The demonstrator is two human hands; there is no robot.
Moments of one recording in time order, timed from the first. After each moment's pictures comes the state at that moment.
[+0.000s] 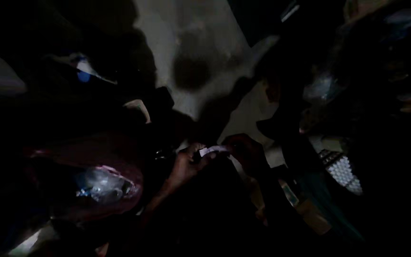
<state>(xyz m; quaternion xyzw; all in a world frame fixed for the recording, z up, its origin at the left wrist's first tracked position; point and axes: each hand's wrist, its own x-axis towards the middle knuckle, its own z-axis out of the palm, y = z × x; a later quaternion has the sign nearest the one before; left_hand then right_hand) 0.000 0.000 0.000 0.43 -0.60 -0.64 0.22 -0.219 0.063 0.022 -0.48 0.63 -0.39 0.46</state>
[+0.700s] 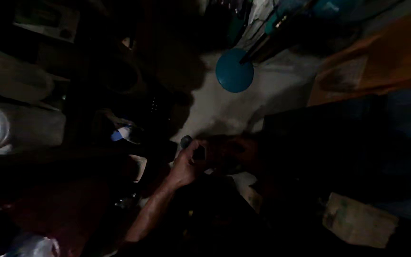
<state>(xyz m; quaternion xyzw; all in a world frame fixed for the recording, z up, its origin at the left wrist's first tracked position) -0.045 -0.460 0.011 0.53 -0.42 -0.57 0.47 -0.252 -0.560 0.054 -0.70 0.47 -0.15 0.52</state>
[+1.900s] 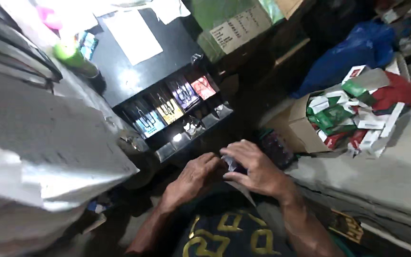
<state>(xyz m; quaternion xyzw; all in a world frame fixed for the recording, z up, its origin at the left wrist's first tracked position) 0.229 -0.958 0.065 0.73 -0.47 -0.20 0.46 0.141 -1.172 0.117 -0.93 -0.05 0.06 0.35</state>
